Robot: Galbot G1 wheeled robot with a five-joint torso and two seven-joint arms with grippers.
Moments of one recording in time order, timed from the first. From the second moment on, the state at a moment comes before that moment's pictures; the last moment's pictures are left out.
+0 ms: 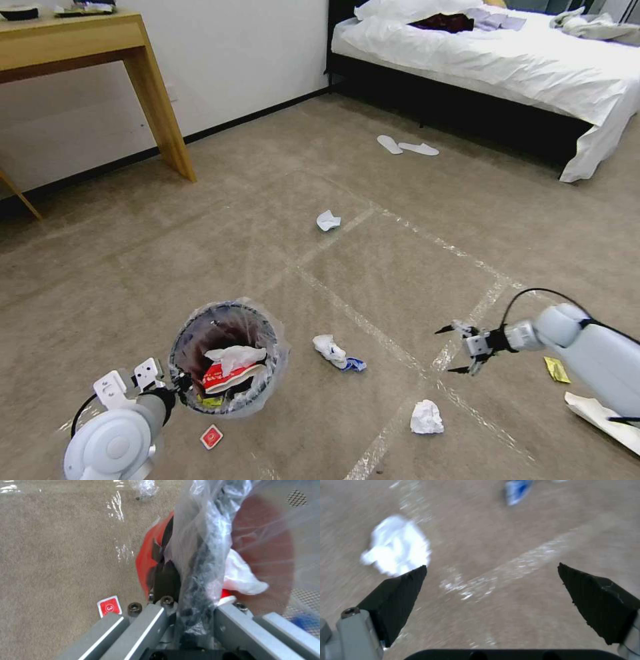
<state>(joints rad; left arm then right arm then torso) 1.56 -1.15 -0.63 -2.14 -1.28 0.58 -0.77 -0.45 0.77 -0.34 0.81 -0.18 0.74 -0.98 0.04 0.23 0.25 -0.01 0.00</state>
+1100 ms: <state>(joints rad) 1.56 -1.16 -0.63 -2.14 -1.26 0.57 -0.77 -0.51 0.96 -0.37 0.56 -0.52 0.80 -0.87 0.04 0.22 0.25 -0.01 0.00</state>
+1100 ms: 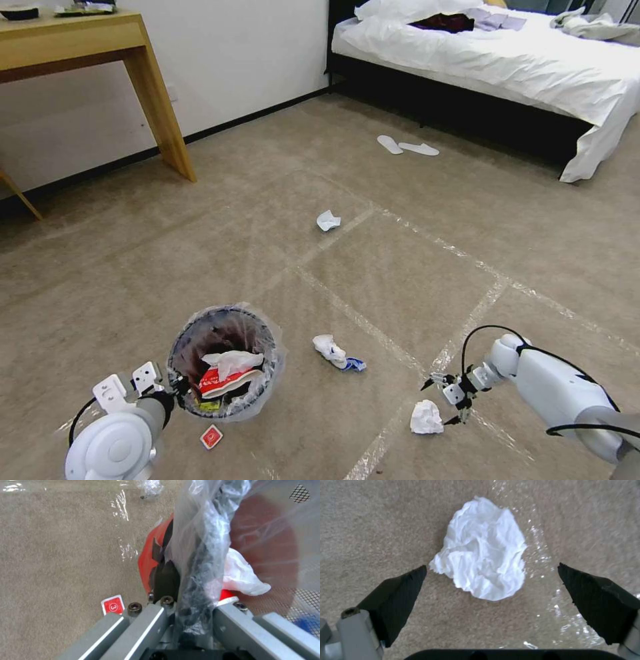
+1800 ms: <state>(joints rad) 1.56 -1.16 -0.63 -2.13 -1.25 0.56 -0.77 -0.54 0.99 -0.38 0.52 -0.56 0.79 -0.83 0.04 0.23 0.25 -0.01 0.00</state>
